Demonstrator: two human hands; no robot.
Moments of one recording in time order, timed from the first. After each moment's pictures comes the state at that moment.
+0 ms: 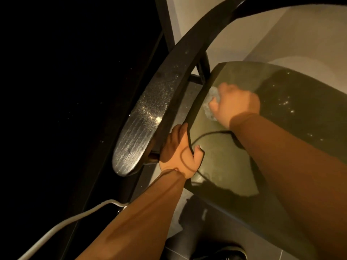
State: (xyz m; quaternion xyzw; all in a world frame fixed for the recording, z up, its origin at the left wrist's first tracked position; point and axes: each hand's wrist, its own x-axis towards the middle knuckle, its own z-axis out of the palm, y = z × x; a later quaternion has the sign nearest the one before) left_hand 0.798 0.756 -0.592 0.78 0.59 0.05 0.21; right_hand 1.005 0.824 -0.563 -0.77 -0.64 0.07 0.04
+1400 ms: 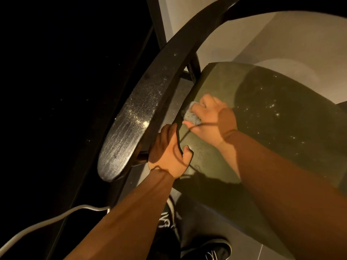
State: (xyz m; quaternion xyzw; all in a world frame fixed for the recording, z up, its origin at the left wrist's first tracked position) left_hand 0.798 0.761 -0.598 0.78 0.58 0.05 0.20; right_hand 0.988 0.797 -0.579 -0.68 -0.72 0.09 0.15
